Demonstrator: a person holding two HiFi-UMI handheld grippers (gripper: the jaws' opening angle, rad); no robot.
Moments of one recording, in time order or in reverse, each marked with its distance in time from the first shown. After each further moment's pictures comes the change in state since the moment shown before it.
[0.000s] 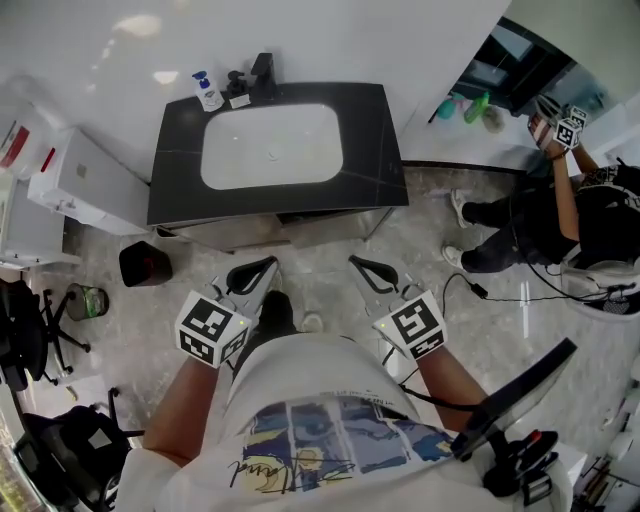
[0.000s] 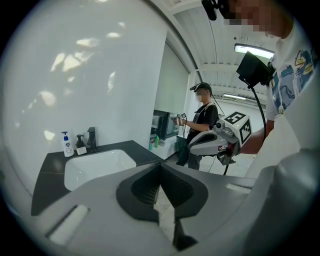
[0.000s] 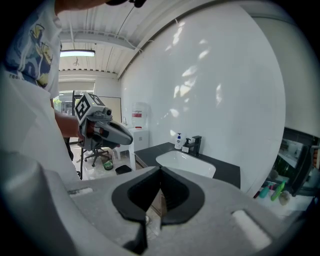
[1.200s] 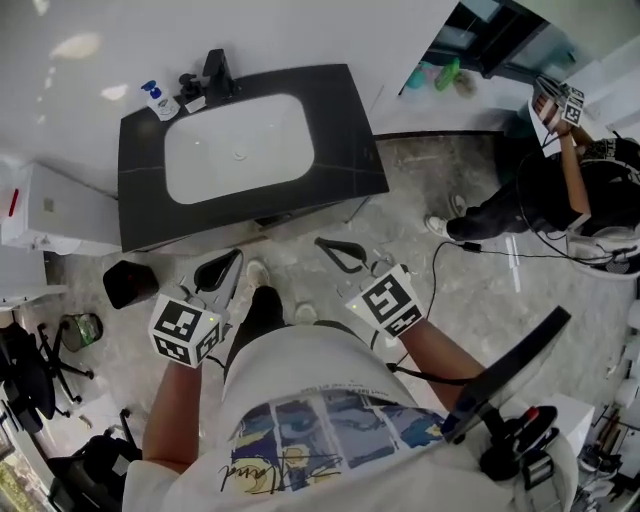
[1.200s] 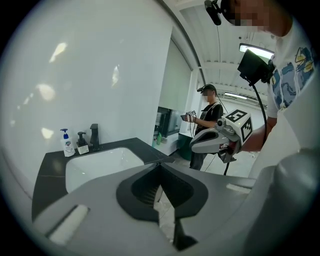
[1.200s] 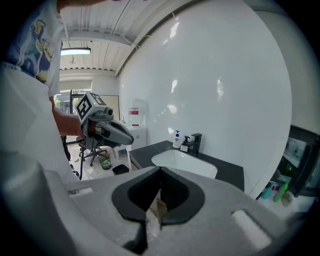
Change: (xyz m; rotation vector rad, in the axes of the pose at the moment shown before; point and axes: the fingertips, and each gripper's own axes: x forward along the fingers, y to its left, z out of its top) left arm 0.007 0.042 0.007 0.004 0.028 -0.015; right arm 0.033 -0.011 0.016 0.009 0.023 -0.008
